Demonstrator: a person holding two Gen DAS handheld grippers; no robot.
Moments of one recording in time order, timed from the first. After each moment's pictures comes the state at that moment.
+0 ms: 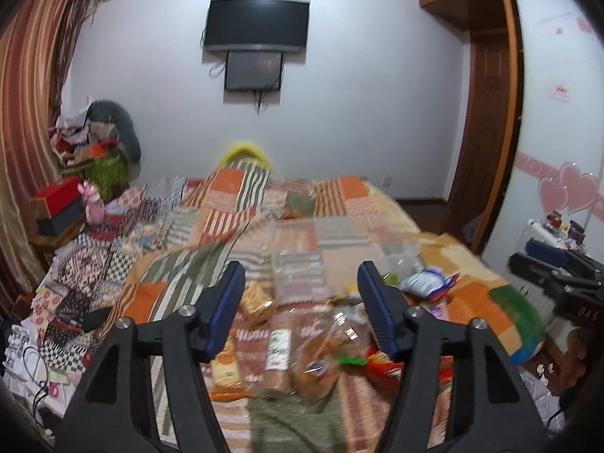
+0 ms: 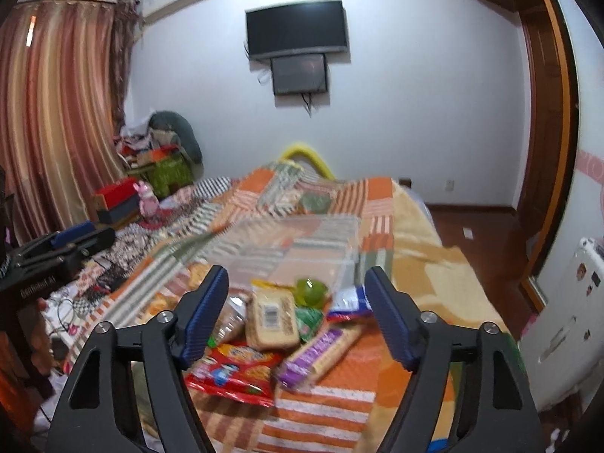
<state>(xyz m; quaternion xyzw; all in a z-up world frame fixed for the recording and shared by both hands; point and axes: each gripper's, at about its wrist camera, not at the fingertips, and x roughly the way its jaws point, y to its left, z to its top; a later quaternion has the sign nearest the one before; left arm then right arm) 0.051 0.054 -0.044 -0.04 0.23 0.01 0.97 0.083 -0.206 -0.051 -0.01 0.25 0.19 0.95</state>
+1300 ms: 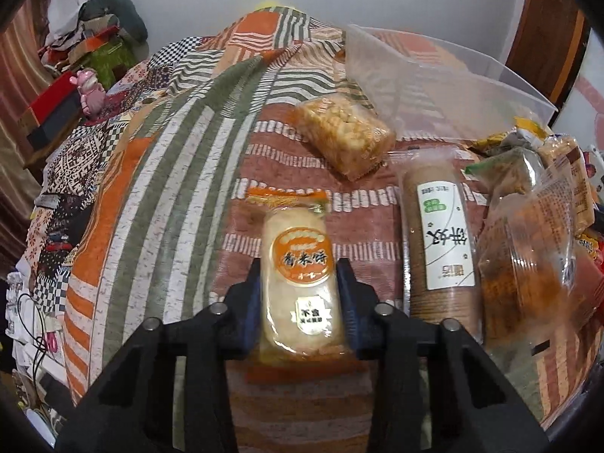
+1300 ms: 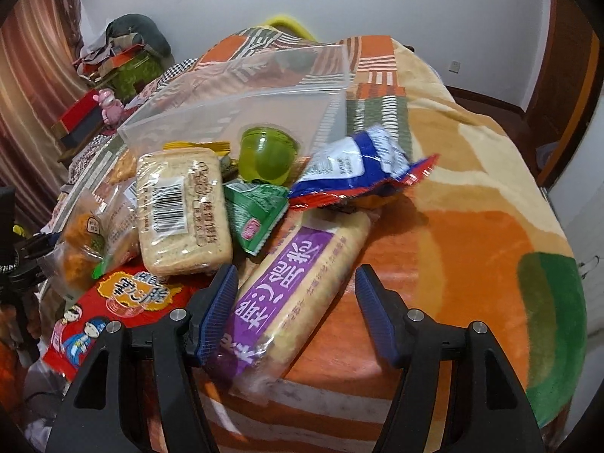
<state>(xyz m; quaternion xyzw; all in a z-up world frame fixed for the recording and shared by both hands) 0.140 0.136 -0.229 -0.04 0.47 0.04 0.88 0.155 -0.205 -0.148 -0.02 0.46 0.18 0.87</state>
